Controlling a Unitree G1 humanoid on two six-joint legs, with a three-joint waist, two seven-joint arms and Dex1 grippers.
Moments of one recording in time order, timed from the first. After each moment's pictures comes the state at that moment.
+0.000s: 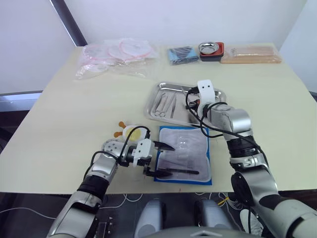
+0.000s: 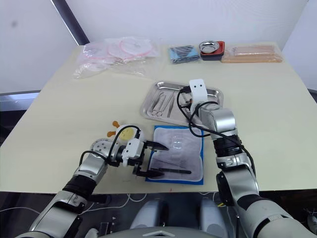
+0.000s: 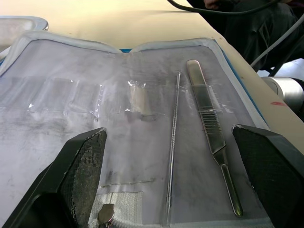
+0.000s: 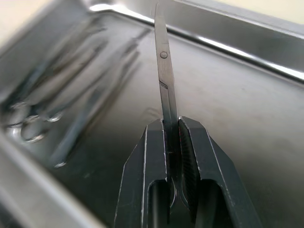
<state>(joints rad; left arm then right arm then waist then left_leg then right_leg) -0.34 0.51 -0.27 0.41 -0.25 -0.31 -1.46 -0.83 -0.03 0.01 0.29 0.13 0.95 0.10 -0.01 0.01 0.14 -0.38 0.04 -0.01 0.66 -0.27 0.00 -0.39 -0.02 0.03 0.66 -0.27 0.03</state>
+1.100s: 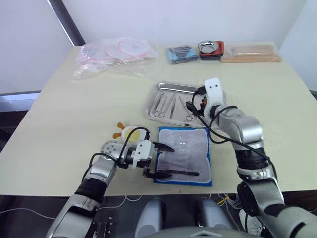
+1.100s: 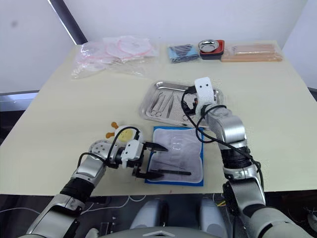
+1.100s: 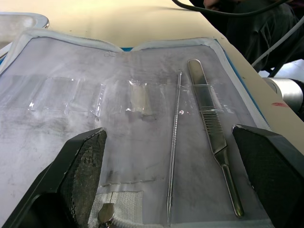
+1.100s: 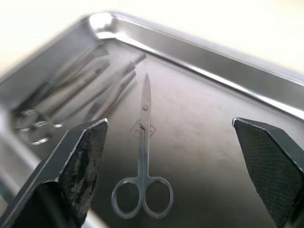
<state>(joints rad) -0.31 0.52 -0.27 0.35 -0.25 -0.29 -1.44 -0.67 -0.11 0.04 -0.06 0.16 0.96 0.22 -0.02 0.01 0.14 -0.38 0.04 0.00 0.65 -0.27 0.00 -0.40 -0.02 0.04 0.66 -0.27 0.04</state>
